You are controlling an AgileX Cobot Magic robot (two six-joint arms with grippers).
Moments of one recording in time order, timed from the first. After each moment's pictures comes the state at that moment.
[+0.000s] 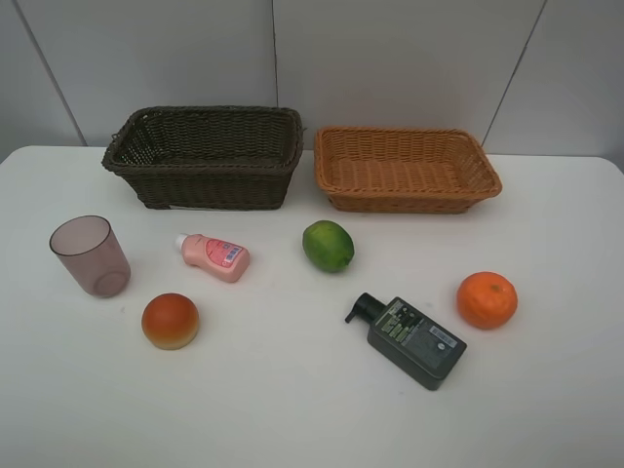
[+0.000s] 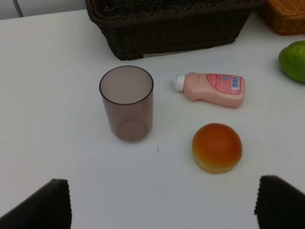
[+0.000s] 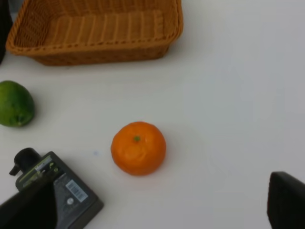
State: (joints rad) left arm -0.10 -0.01 -0.50 -0.04 1.06 0.04; right arm -0.04 0.25 -0.56 0.06 1.06 0.04
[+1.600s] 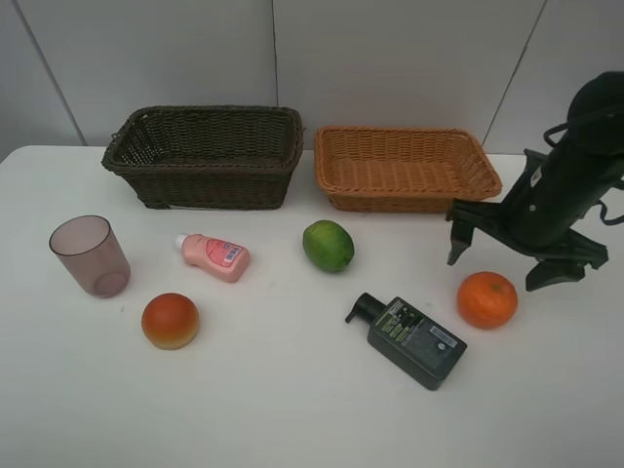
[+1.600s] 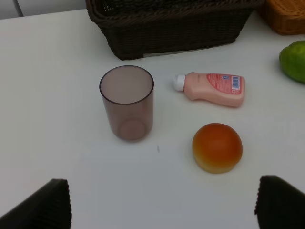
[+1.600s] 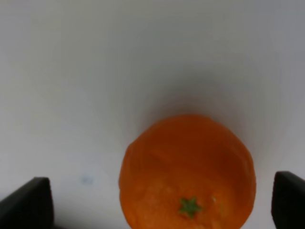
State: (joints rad) left arm -0.10 -0.01 -0.50 -0.04 1.06 0.04; right arm 0.22 1.66 -0.87 -0.07 0.71 0.65
